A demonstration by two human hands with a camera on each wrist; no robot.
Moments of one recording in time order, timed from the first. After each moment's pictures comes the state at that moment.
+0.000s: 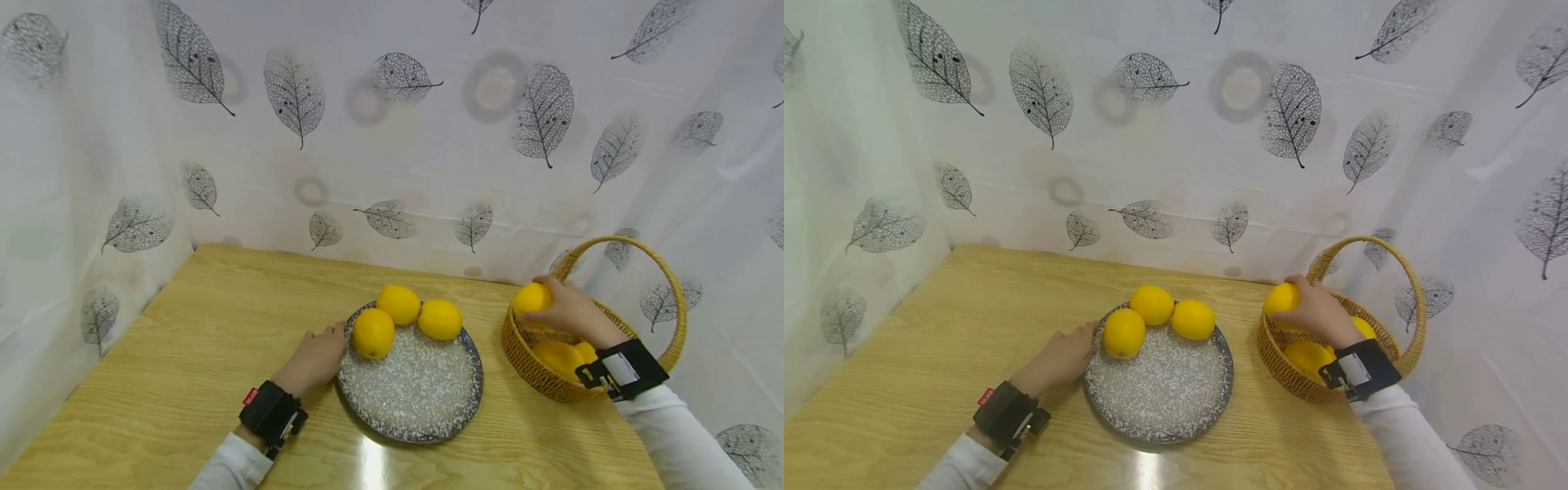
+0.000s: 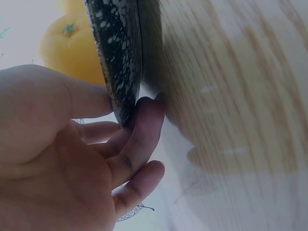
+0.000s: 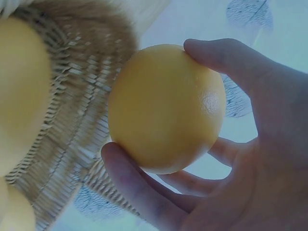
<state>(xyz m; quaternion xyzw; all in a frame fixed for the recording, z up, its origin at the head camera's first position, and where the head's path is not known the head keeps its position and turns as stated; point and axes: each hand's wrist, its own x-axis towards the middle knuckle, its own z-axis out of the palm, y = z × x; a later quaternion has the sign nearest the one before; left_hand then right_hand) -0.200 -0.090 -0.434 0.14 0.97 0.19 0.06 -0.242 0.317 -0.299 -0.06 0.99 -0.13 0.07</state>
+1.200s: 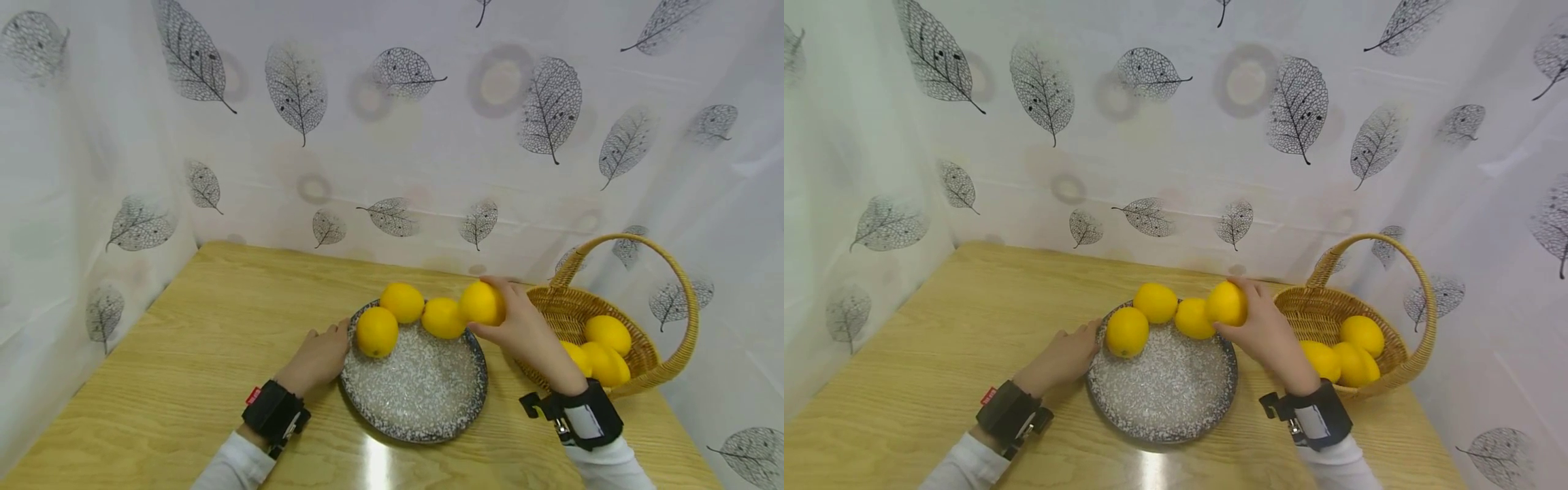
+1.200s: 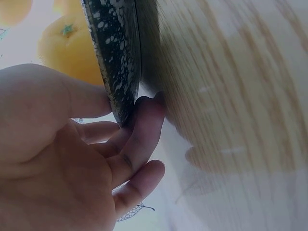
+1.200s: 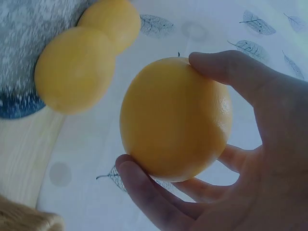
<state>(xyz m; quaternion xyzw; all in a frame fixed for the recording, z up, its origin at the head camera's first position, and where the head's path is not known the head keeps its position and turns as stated) -0.195 -0.088 -0.424 0.13 0.97 0.19 0.07 -0.204 0.229 -0.322 -0.12 0.96 -0.23 -0.03</state>
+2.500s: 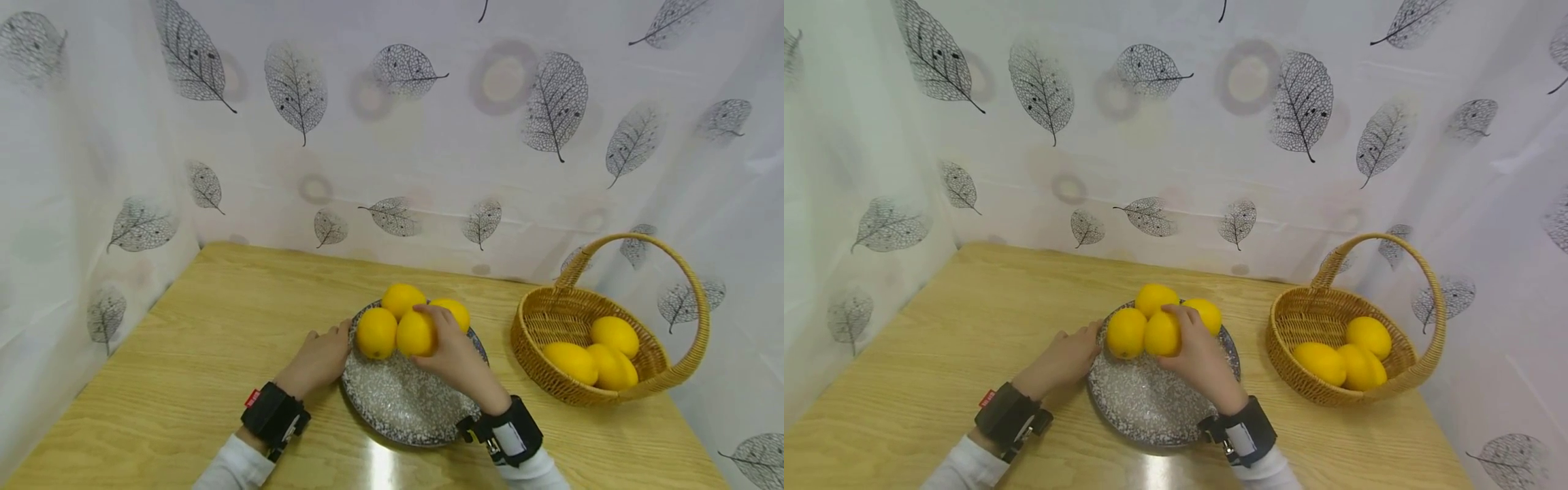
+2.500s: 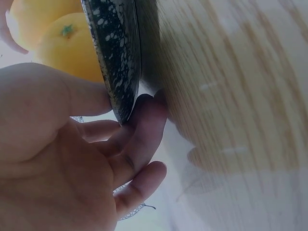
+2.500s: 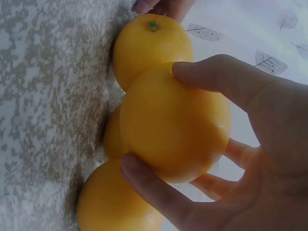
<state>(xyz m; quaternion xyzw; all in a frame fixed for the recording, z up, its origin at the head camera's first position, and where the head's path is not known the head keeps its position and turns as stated) -0.196 -0.088 -0.427 0.14 0.97 0.17 0.06 -0.196 0.148 -0.382 -0.14 0.94 -0.32 0.02</state>
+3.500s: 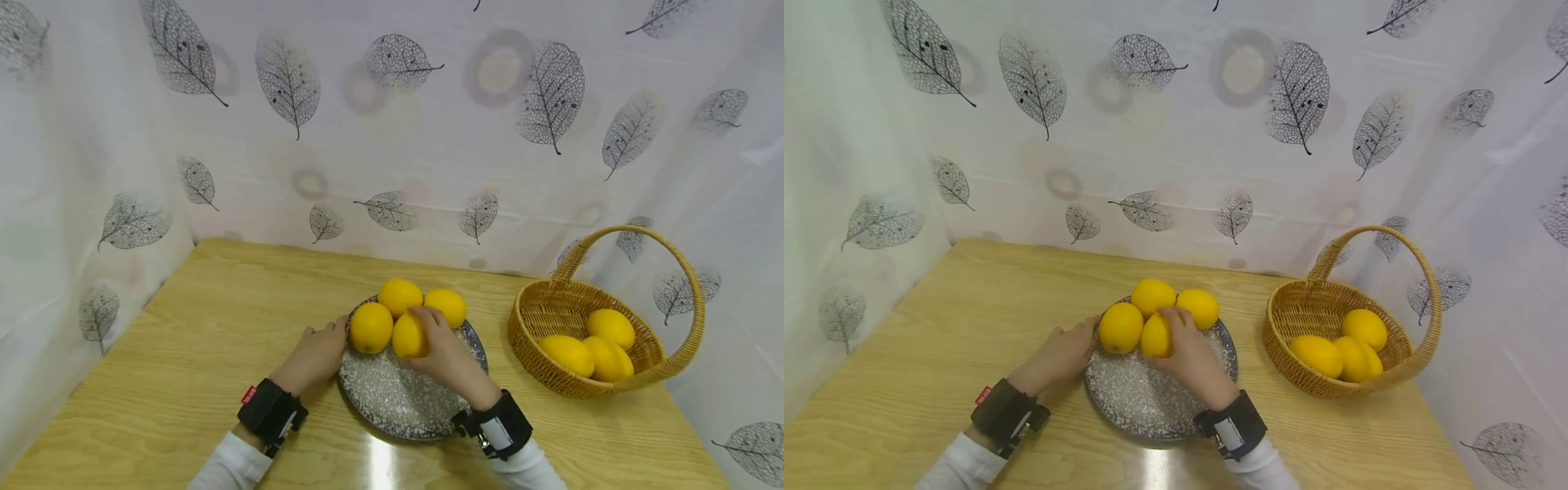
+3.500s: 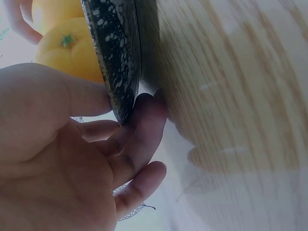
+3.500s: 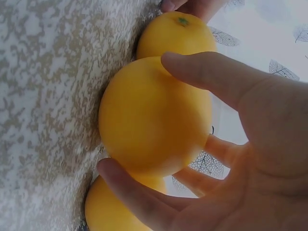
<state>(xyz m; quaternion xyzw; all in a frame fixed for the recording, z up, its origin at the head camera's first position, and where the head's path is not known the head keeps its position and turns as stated) -0.201 -0.089 -0.433 0.14 0.97 0.17 0.05 -0.195 0.145 -0.395 -0.15 0.95 -0.27 0.03</state>
